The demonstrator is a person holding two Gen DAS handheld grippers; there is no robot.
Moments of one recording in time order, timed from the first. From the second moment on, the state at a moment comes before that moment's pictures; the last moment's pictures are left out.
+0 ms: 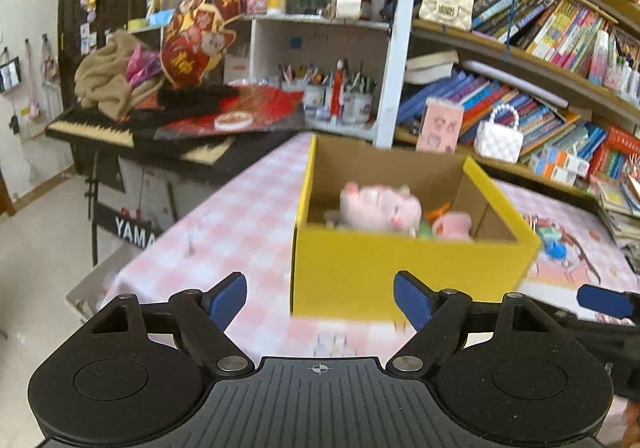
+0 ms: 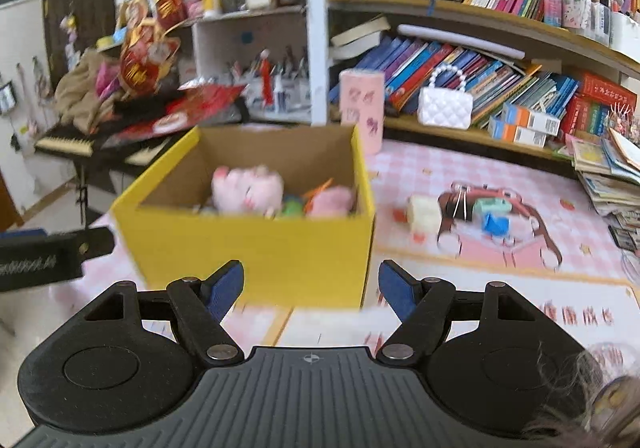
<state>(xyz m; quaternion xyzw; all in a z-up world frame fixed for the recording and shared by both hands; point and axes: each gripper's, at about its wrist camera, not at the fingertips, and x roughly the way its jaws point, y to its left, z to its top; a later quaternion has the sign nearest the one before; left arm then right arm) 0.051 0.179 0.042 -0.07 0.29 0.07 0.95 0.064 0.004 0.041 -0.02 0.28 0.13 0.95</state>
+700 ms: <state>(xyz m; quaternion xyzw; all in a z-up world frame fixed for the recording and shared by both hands) -0.015 0.105 0.015 -0.01 0.33 -0.04 0.94 -0.042 -0.028 -0.002 -0.05 0.32 0.08 0.94</state>
